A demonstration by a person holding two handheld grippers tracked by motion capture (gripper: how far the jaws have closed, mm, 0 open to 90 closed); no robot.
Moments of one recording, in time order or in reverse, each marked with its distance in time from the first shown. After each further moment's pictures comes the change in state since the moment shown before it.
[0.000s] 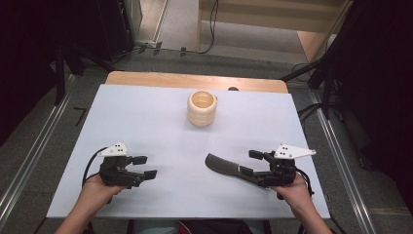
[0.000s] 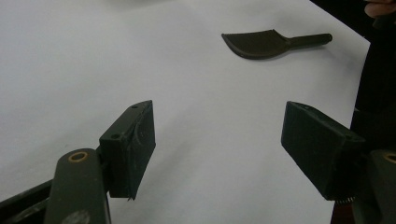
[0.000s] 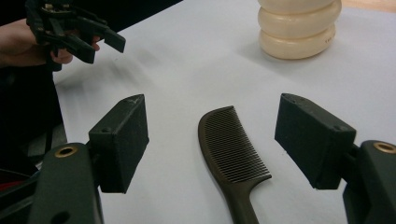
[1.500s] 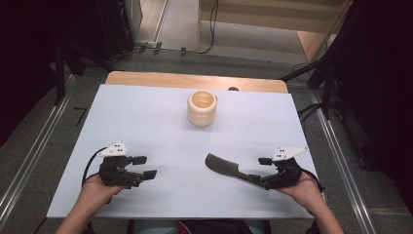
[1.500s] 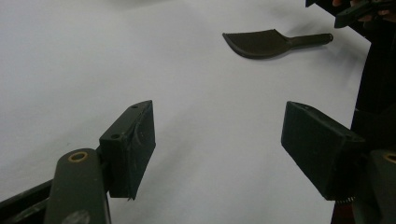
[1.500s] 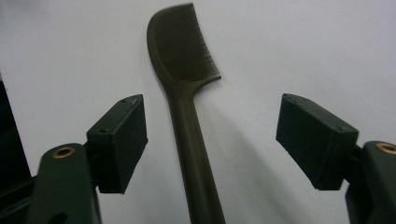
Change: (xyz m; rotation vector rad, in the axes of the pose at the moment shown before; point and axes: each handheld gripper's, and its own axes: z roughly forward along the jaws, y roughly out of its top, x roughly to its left) left arm 0.001 0.000 0.000 -0.001 0.001 0.000; right arm -0.030 -0.022 -0.002 0.325 -0.082 -0.071
